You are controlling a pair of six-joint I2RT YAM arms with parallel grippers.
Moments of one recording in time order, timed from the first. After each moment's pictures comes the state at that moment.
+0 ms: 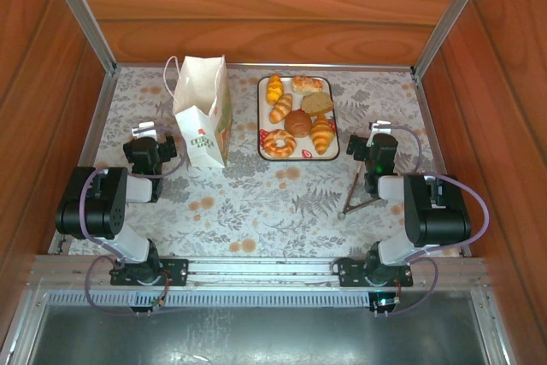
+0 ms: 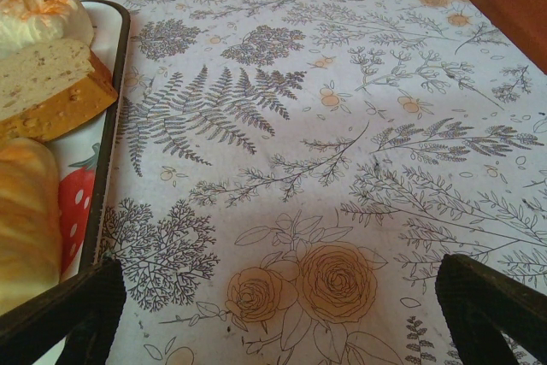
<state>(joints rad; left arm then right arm) -0.03 1.58 0.37 0.82 -0.29 -0.06 0.06 1.54 0.45 0.66 0.15 0.06</state>
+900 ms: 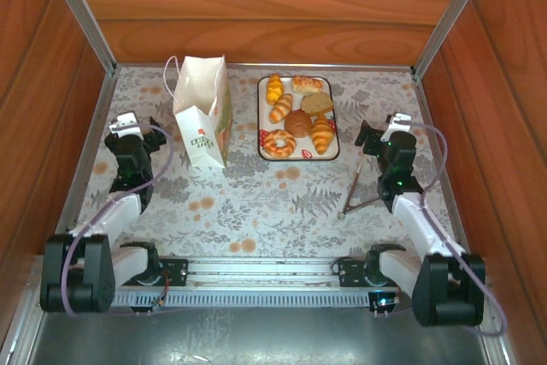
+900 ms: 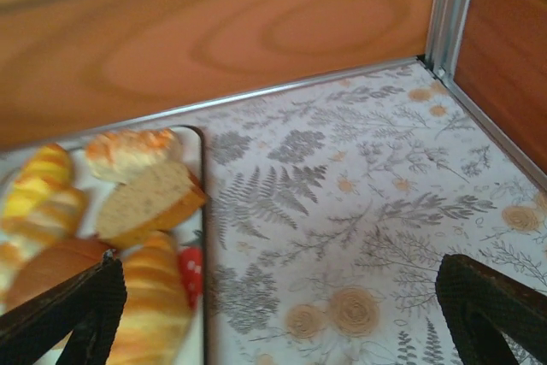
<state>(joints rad) -0.03 1.08 0.41 0.48 -0.34 -0.16 0.06 0.99 0.52 0.17 0.08 0.18</state>
